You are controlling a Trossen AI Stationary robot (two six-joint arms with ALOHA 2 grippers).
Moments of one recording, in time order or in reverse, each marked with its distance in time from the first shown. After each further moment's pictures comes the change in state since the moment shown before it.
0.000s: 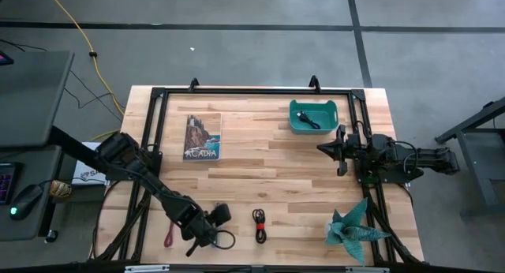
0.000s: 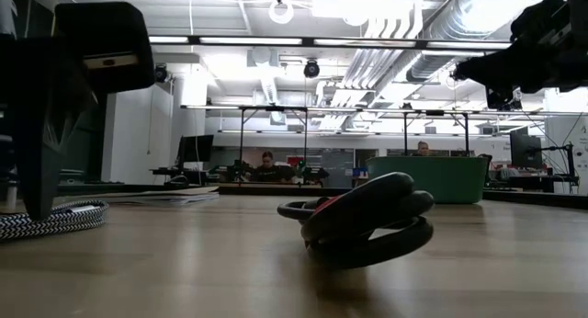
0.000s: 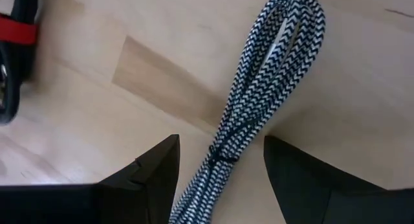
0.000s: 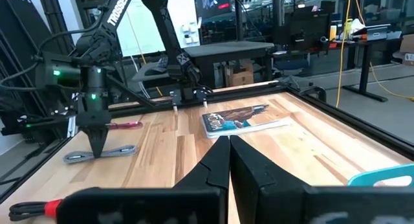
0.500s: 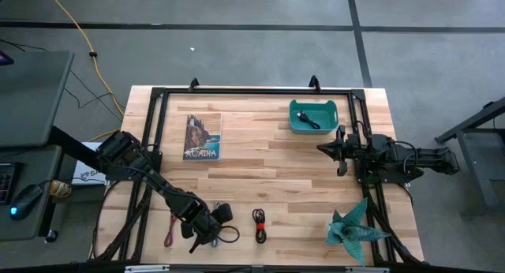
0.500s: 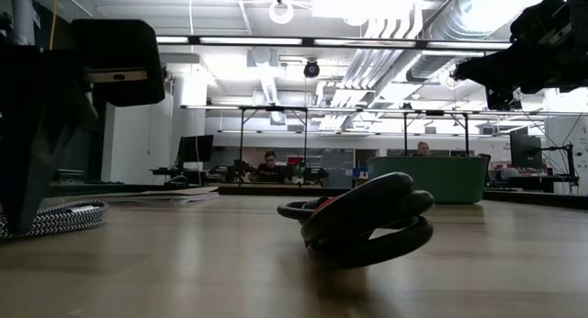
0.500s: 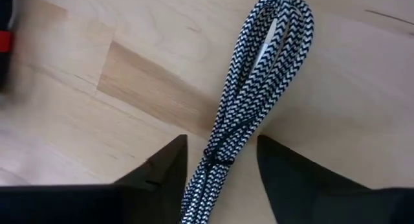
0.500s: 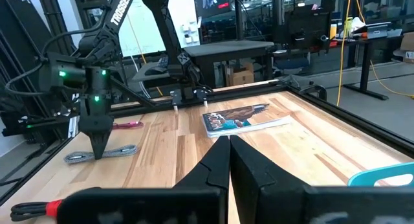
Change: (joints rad) left arm 0.057 0.012 0.000 0.000 0.109 0.054; right arm 0.000 0.002 0.000 -0.002 0.000 0.008
